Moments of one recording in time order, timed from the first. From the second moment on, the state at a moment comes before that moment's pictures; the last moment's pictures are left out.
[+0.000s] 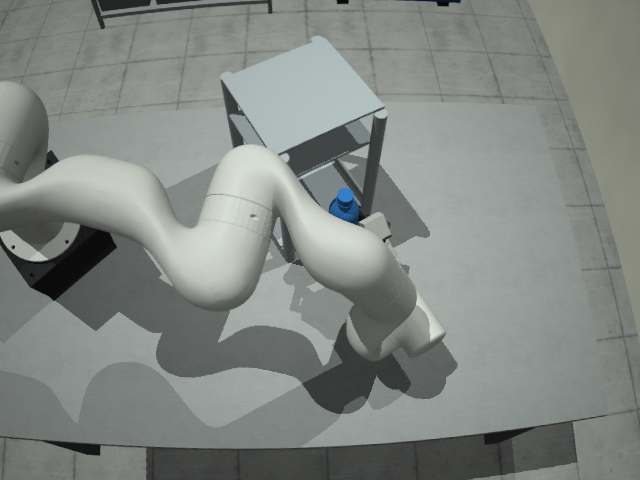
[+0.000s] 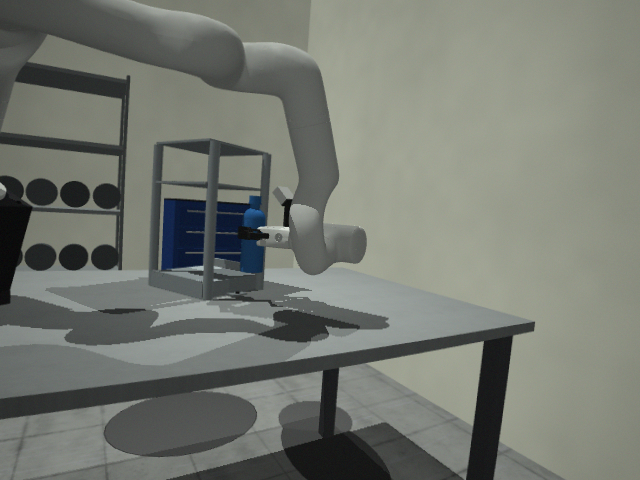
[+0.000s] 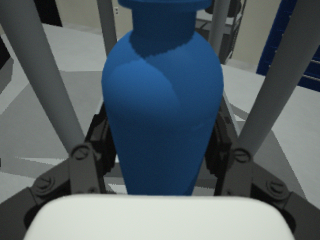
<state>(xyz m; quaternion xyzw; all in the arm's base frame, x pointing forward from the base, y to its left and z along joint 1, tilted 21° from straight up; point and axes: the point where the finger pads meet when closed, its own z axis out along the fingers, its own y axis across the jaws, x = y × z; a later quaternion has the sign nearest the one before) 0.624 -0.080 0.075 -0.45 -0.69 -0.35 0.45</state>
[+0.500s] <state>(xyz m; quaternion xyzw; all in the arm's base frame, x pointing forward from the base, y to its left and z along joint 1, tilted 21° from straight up) 0.612 -0.046 0.062 -0.45 -0.69 -0.35 0.45</state>
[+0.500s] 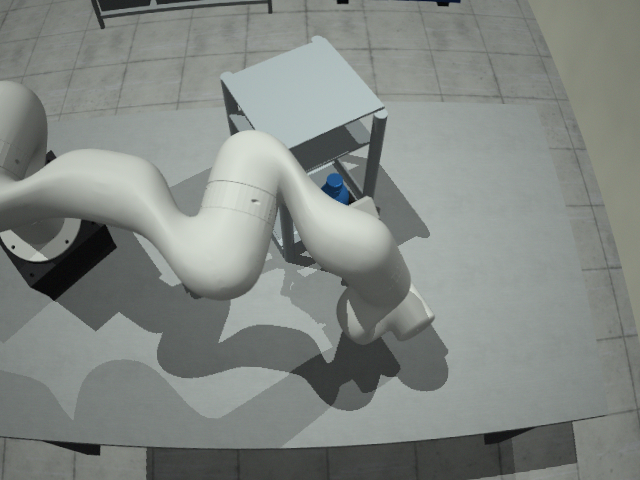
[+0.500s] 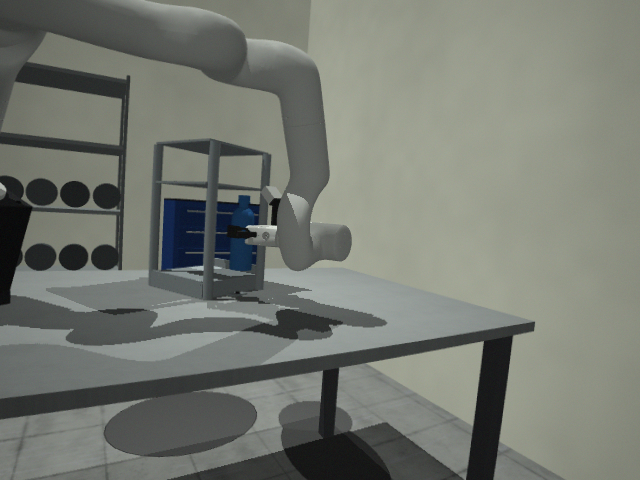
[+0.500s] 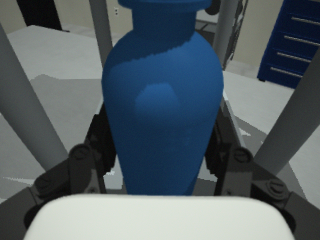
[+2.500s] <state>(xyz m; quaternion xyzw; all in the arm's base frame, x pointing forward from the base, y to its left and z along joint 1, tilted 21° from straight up) 0.590 0.019 0.037 -0.45 -0.69 -0.35 0.45</state>
